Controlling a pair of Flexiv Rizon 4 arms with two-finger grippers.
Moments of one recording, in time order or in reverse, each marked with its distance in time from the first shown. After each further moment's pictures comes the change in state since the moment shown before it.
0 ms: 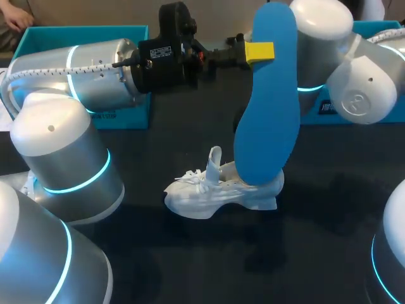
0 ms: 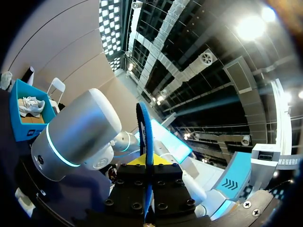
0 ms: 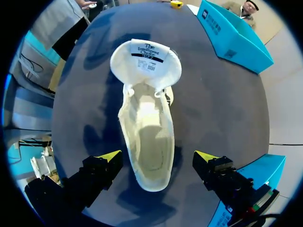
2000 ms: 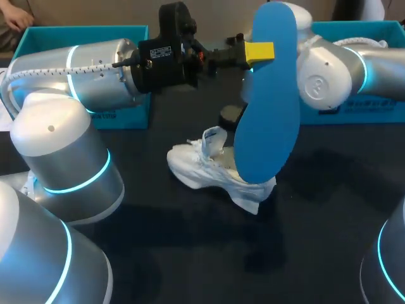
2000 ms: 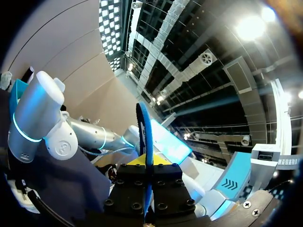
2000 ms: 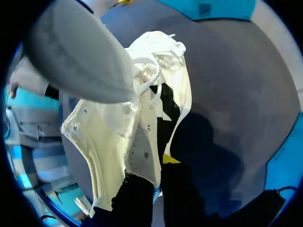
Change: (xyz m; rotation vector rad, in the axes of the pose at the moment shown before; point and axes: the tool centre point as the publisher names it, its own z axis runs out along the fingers) left arm 0.000 0.000 0.000 0.000 0.000 0.000; right arm -0.018 0.023 0.062 0.007 0.250 0.462
